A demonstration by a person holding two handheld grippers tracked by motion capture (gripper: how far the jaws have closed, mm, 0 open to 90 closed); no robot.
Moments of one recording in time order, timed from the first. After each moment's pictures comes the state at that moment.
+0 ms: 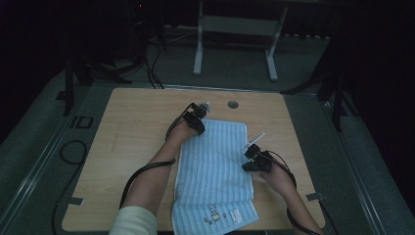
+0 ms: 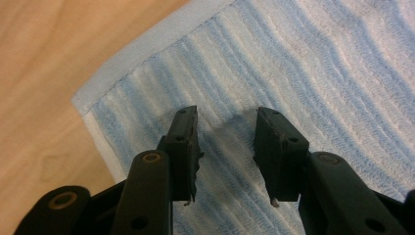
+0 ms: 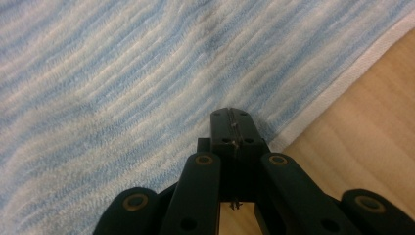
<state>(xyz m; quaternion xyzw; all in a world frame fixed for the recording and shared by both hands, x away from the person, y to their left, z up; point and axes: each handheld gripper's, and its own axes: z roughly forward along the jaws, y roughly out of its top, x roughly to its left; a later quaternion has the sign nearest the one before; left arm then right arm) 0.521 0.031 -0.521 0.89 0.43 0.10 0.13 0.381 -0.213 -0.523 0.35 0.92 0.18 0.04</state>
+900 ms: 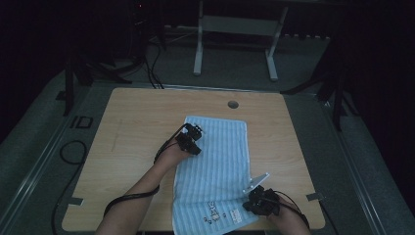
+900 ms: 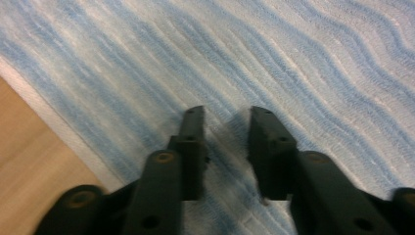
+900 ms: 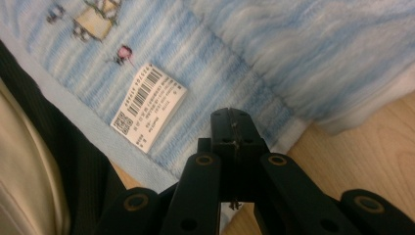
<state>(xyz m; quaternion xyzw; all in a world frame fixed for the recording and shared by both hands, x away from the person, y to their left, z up) 0.431 0.049 -0.526 0.91 0.37 0.07 0.20 0.254 -0.215 -0.524 0.28 0.94 0.19 0.01</state>
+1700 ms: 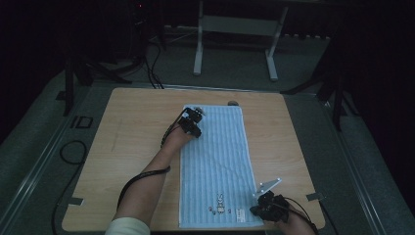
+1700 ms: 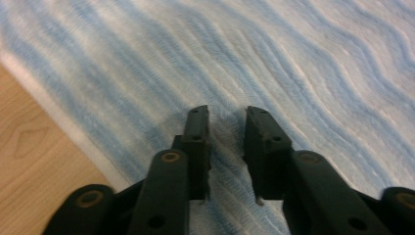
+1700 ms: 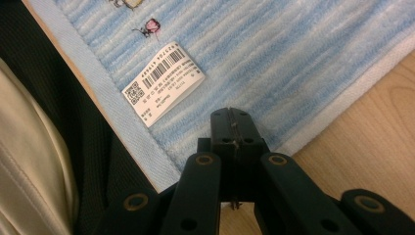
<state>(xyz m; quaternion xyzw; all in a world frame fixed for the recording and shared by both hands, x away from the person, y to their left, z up) 0.498 0.048 -0.527 0.88 0.43 0.09 0.20 0.239 -0.240 -0.525 0.31 0.93 0.20 0.01</state>
